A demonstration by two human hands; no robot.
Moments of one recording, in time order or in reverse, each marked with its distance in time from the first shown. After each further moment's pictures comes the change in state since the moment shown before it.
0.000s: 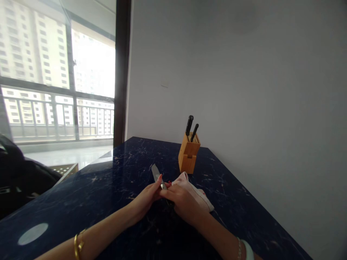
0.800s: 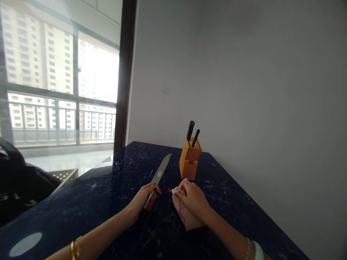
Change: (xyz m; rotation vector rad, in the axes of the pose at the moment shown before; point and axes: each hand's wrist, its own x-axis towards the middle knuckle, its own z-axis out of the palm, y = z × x) left_hand 0.014 0.003 -0.033 0.227 0.248 -0.013; right_hand 0.000 0.044 0.014 0.076 0.102 0.513
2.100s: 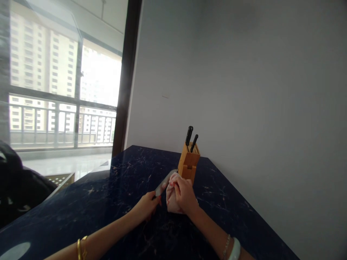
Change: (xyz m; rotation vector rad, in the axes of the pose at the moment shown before) left_hand 0.017 -0.009 0.012 0.571 0.105 -0.013; right_hand 0.026 -0.005 0.016 0.169 0.264 -0.239
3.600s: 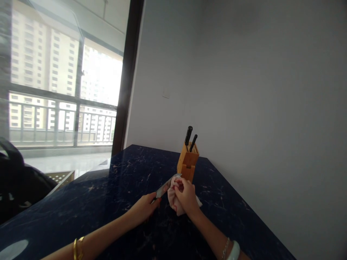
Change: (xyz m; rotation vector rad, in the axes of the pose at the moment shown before) left_hand -0.017 0.003 -0.007 0.223 -0.083 0.153; right_hand -0.011 0.015 0.007 -0.041 0.078 0.309
